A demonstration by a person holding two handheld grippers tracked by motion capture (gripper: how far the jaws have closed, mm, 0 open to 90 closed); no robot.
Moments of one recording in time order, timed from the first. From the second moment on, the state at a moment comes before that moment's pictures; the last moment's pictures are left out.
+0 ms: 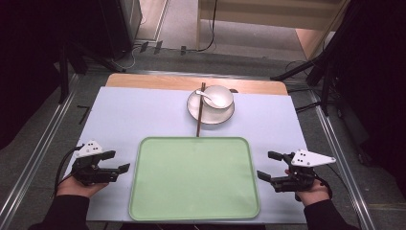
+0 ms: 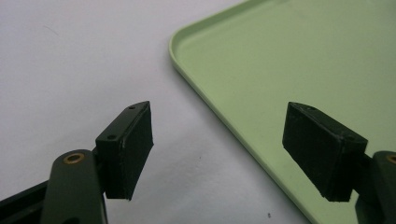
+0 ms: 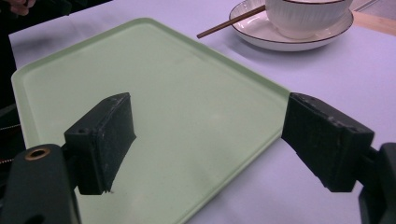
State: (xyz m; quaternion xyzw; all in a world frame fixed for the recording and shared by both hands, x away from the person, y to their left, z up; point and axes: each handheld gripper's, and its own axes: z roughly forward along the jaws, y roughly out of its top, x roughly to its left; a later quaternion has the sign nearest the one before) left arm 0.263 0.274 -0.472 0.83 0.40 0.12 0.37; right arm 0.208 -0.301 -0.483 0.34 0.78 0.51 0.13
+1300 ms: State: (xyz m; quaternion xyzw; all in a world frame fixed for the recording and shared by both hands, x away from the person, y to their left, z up) left arm 0.269 0.279 -0.475 0.81 0.42 0.08 0.39; right arm 0.206 -0.301 -0.483 0.35 0.78 0.50 0.12
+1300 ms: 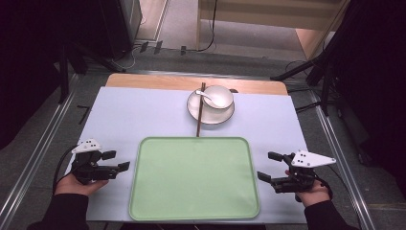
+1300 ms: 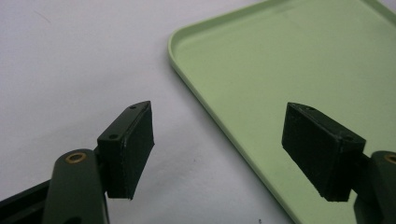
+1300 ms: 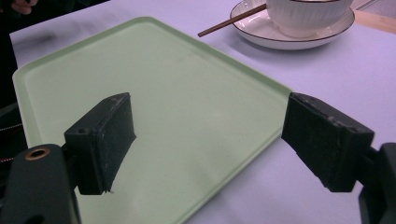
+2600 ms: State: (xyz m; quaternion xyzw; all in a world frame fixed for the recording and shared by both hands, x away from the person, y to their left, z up) left arm 0.315 0.235 -0.436 0.82 0.44 0.04 0.37; right arm 0.205 -0.300 -0.484 0.35 0.78 0.50 0.13
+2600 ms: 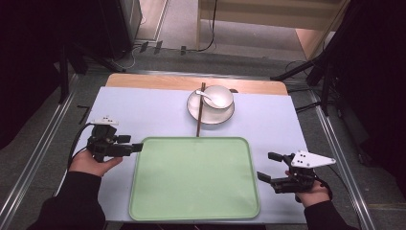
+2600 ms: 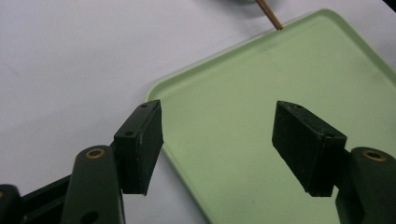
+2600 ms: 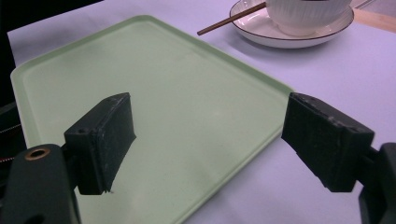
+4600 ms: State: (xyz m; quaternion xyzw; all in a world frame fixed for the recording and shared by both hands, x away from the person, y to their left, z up) left arm 0.454 0.065 -0.452 0.85 0.42 0.06 0.32; right arm 0.200 -0.302 -0.483 0.35 0.78 0.50 0.13
